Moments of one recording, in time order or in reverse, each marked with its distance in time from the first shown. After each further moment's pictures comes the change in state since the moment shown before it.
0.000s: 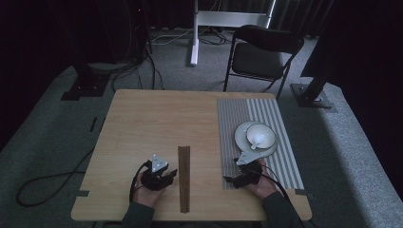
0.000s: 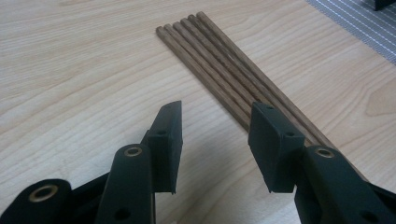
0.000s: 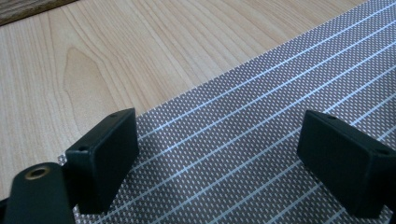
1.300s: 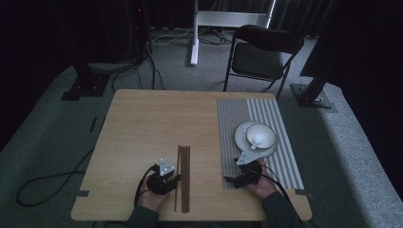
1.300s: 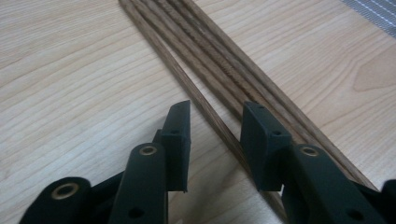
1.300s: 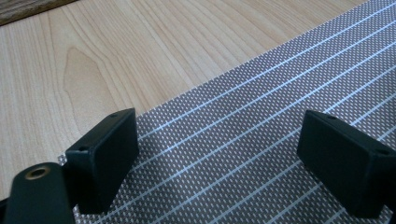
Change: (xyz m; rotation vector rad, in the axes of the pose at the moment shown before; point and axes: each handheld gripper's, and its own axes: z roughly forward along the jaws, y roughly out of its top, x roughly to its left) left arm -0.016 -0.005 0.010 0.065 0.000 0.027; right arm 0.000 0.000 0.000 0.000 0.000 0.000
